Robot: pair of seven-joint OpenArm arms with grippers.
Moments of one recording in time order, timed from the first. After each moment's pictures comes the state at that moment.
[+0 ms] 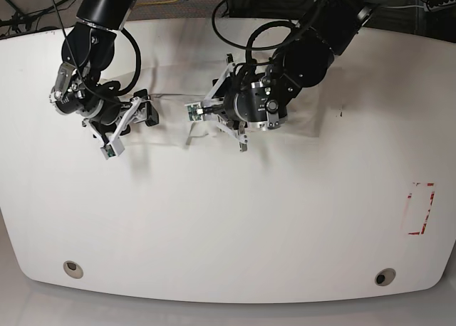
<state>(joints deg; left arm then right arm) -11.9 -3.5 37.4 95.8 -10.6 -42.8 72.8 0.8 7.0 24.3 92.7 27.4 41.0 -71.1</state>
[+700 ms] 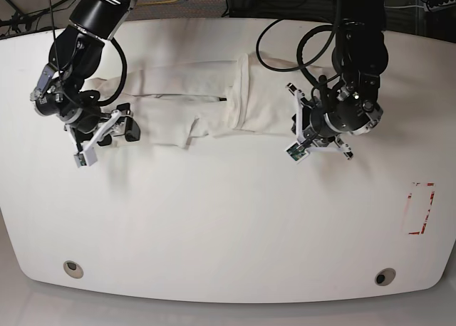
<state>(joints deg) -2.5 -7.3 3.8 107.1 -10.5 -42.8 72.5 4.5 7.4 33.2 92.6 33.1 41.0 -73.5</state>
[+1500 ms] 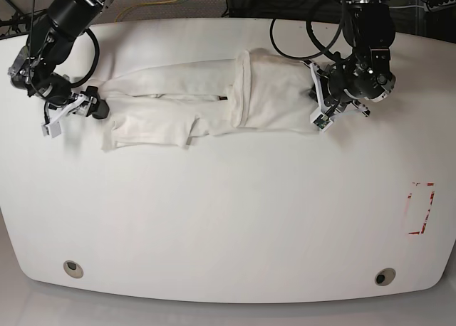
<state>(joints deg) 8.5 -6.8 -7.9 102.6 -10.4 -42.8 67.8 2.7 14.0 45.9 76.4 39.9 40.9 -77.0</state>
